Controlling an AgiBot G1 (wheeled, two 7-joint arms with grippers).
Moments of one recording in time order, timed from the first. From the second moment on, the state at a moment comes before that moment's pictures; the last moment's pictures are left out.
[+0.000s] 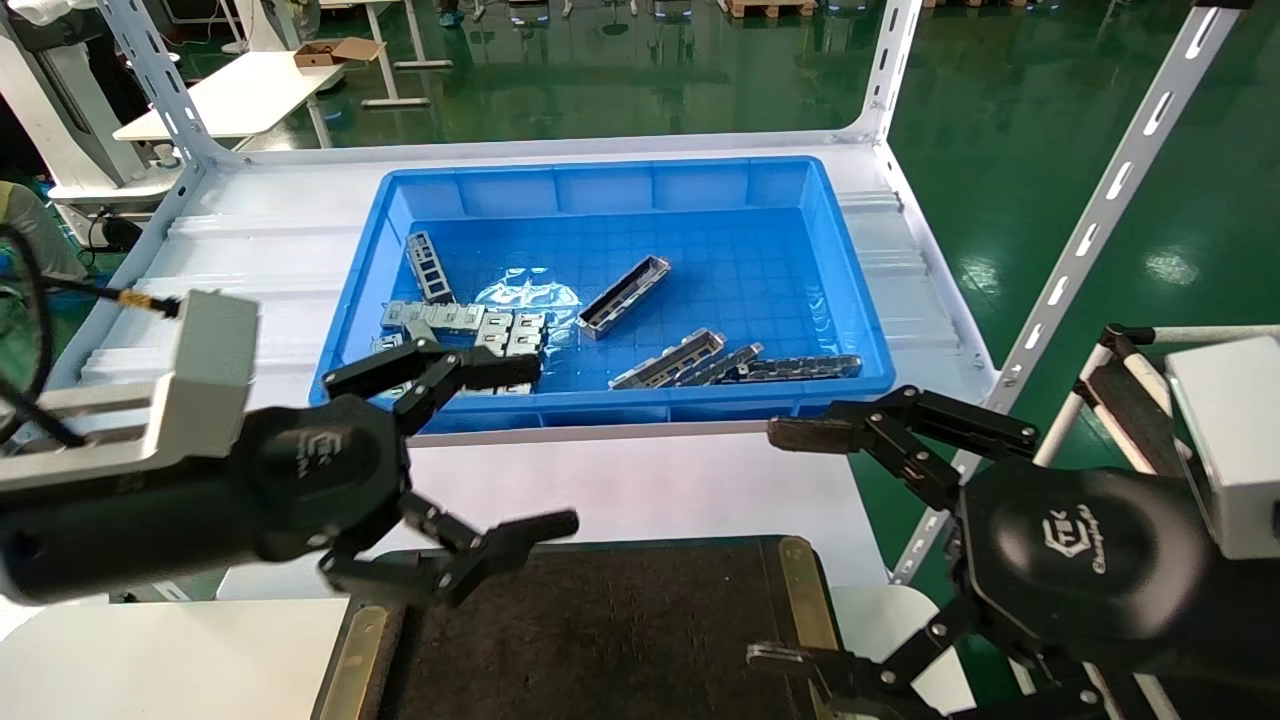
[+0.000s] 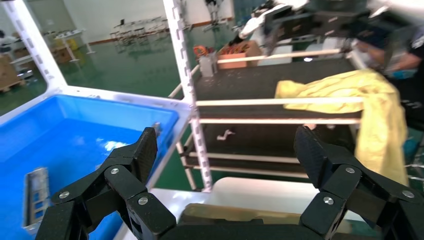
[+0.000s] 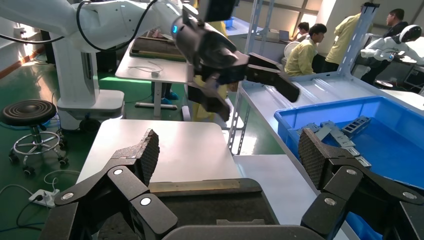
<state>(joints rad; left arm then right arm) -1.18 0.73 0.34 -1.21 0.90 1.34 -0.17 1.09 -0.59 -0.33 1.28 -0.69 -1.47 0.16</state>
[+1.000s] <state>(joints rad) -1.58 1.20 0.53 -0.50 1.32 0.95 -0.05 1.09 -0.59 -0.33 1.28 -0.69 -1.47 0.16</state>
